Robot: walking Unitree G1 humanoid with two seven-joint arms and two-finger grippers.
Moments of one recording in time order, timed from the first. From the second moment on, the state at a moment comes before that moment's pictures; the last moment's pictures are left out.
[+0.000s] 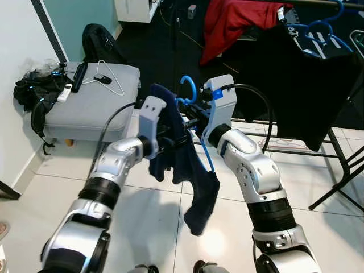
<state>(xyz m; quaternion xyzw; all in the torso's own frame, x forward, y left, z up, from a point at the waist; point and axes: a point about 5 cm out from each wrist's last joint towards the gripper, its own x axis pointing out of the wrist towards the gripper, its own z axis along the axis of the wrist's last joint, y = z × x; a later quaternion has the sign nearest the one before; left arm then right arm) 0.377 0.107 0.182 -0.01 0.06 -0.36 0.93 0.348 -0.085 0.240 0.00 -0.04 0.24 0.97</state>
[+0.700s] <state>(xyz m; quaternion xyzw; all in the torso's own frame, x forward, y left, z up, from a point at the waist) 0.367 0.084 0.188 -0.11 0.05 -0.40 0.91 0.348 -0.084 0.239 0.00 -0.03 0.24 0.97</state>
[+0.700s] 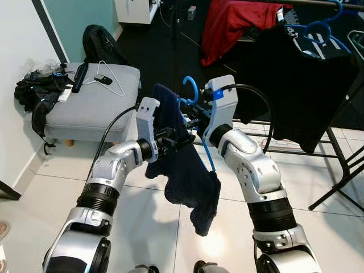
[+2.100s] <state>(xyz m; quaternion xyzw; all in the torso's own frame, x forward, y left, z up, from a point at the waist) 0.388 0.074 0.188 -0.09 0.06 -0.25 0.96 0.346 -0.074 0.242 0.01 -0.04 0.26 0.97</state>
